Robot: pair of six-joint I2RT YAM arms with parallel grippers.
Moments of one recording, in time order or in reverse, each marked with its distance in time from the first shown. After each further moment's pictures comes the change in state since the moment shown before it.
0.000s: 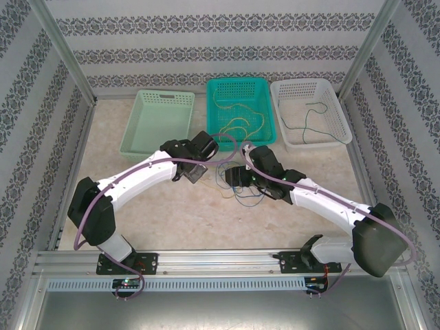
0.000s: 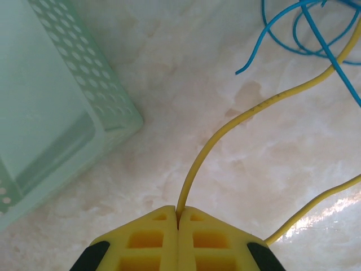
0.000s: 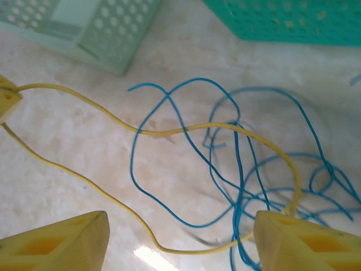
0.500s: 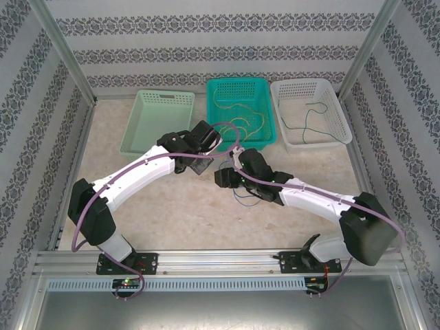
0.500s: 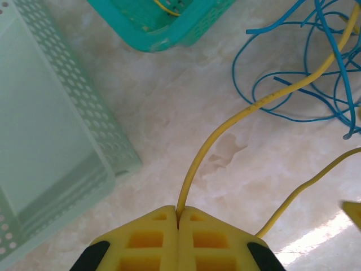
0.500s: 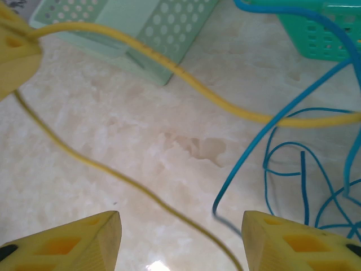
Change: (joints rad) left arm 0.000 0.002 0.109 0.013 0.079 0.014; right arm 0.079 0.121 -0.005 0.188 0.018 0.017
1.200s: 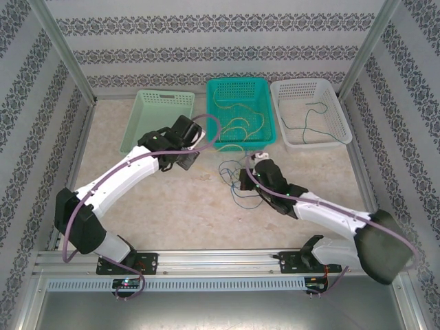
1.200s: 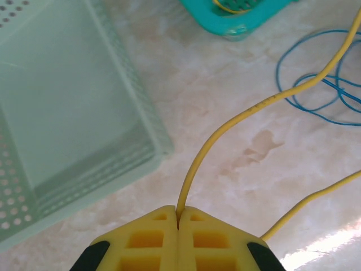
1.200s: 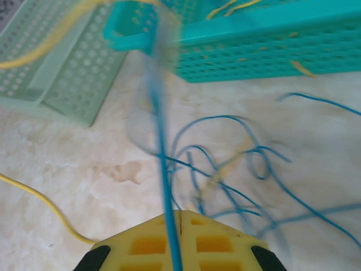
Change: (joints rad) left arm 0.129 -0.116 -0.070 0.018 0.014 -0.007; right arm -0.062 -0.235 -0.240 0.072 0.223 0.107
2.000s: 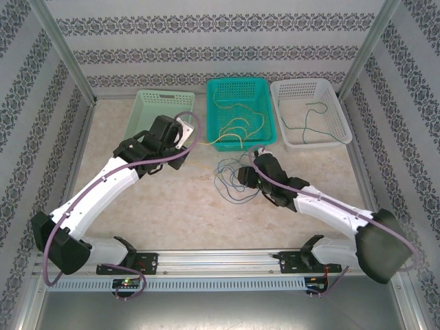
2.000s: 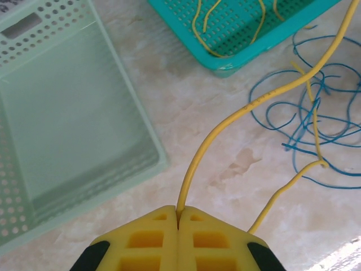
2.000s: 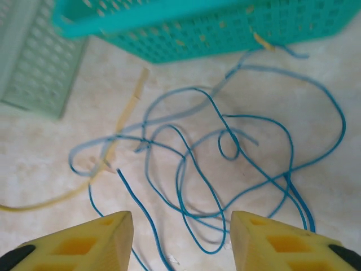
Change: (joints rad) left arm 0.037 -0.175 -0.075 0.061 0.113 0.006; right arm -0.021 0.027 0.129 -0.215 -0.006 0.044
